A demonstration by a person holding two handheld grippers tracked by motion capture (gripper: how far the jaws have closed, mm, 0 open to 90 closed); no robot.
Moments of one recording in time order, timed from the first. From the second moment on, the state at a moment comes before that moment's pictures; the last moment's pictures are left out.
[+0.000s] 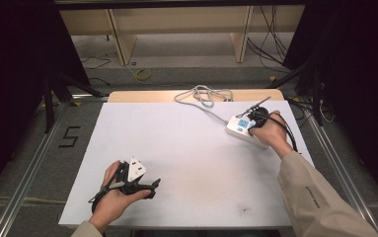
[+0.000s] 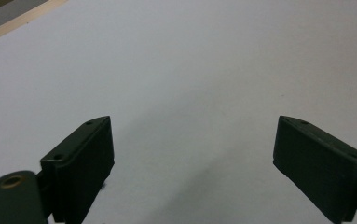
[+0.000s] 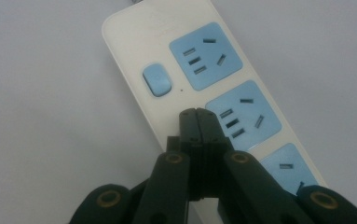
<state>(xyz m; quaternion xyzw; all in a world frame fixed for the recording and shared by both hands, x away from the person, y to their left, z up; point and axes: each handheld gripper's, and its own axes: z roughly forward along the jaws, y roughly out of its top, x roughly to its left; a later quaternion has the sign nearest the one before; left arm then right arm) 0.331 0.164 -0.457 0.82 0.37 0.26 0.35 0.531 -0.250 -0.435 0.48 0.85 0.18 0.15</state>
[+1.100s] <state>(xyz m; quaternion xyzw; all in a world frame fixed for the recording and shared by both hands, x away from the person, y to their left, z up) 0.331 0.163 -0.457 0.82 0.37 0.26 0.35 0.526 -0.252 -0.427 0.47 0.84 0.22 0.16</state>
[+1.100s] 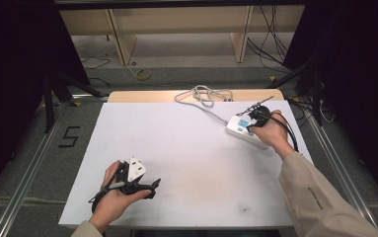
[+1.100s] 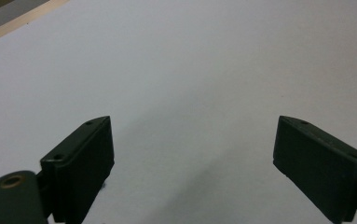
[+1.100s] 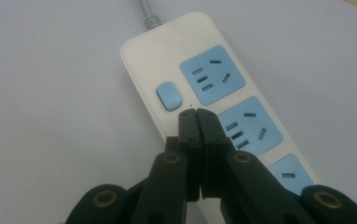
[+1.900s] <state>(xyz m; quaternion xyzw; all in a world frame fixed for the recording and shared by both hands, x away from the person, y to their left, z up) 0.330 0.164 -0.456 0.82 0.37 0.26 0.35 0.507 -0.256 -0.424 0.47 0.84 0.24 0.15</state>
